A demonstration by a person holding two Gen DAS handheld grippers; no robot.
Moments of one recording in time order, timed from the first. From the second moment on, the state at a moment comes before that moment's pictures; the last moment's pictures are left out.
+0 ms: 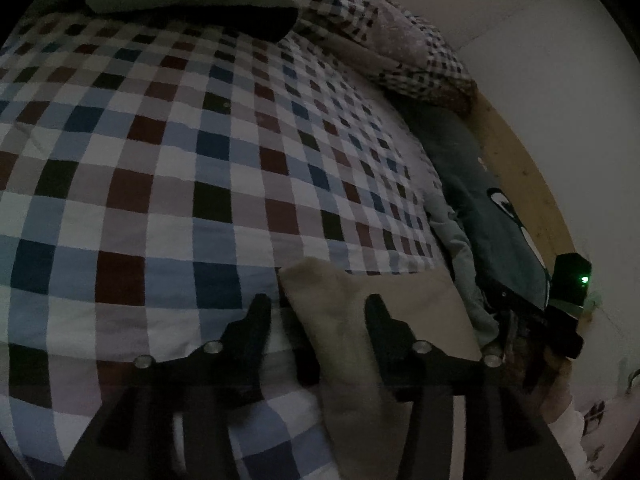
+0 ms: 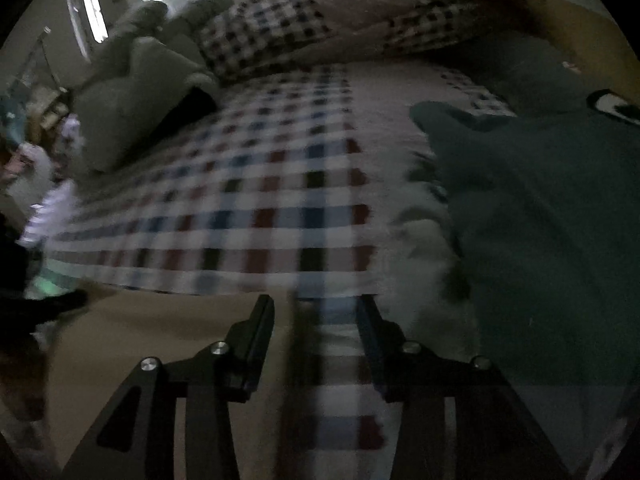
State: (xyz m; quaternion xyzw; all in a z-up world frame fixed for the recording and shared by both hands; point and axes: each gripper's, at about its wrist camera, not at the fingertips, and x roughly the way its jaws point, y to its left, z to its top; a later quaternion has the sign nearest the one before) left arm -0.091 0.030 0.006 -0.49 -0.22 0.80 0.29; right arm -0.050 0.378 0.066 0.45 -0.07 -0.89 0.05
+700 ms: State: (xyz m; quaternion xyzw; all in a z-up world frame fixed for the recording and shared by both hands) left arm -0.055 0.062 0.055 -0.41 -0.06 0.88 0.22; right arm -0.029 0.351 0.056 0.44 -0.05 -0.90 0.00
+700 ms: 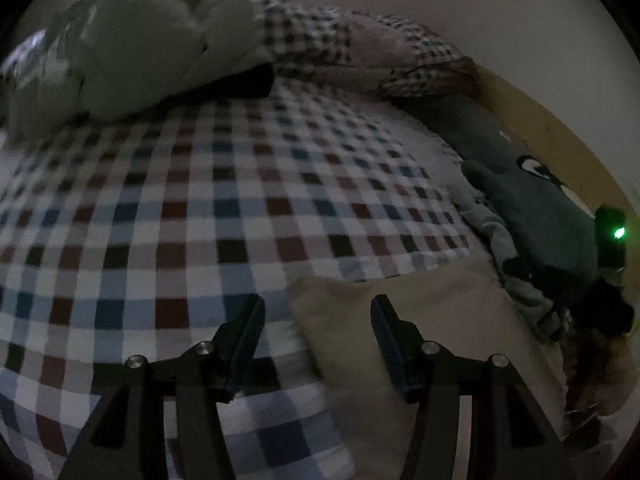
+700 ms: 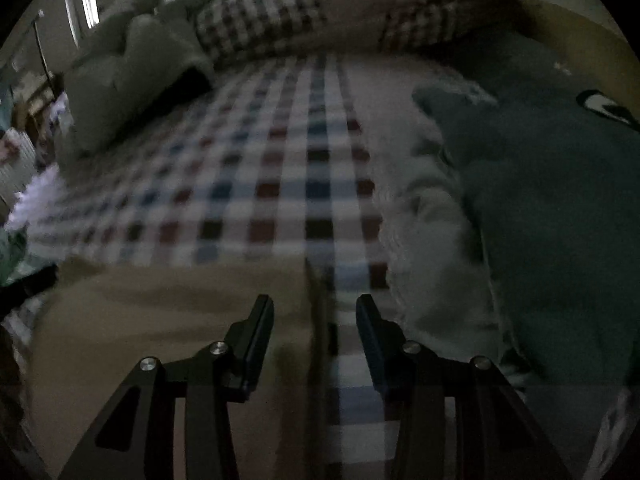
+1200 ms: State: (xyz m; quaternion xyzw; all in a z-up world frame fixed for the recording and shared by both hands) left arm -0.056 0.127 0.048 -0.42 -0.01 0.88 0.24; right arm -0.044 0.277 0.055 0.40 -0.09 -0.91 0.08
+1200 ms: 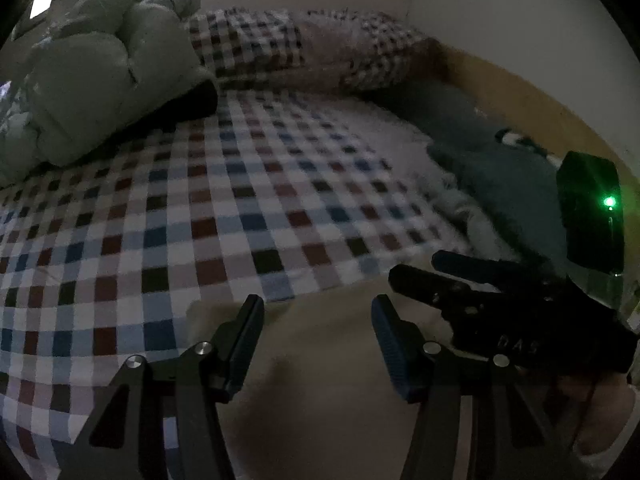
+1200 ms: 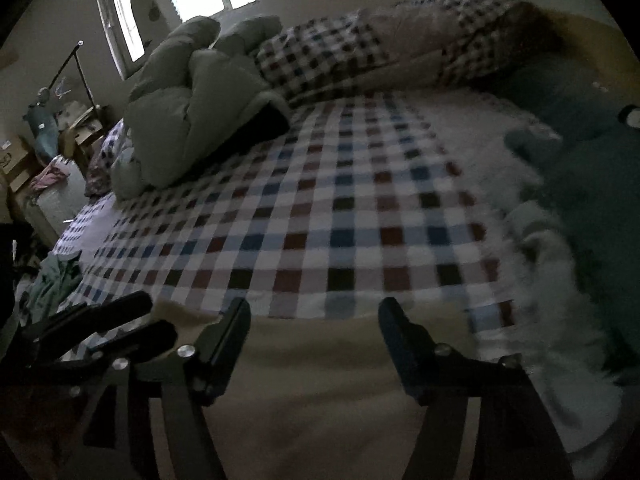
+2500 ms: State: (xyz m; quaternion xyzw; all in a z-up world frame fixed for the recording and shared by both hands) left arm -0.092 0.032 0.008 -0.54 -0.24 0.75 0.31; right arm -0.020 0.388 0.056 0.44 -0.18 -0.87 0.08
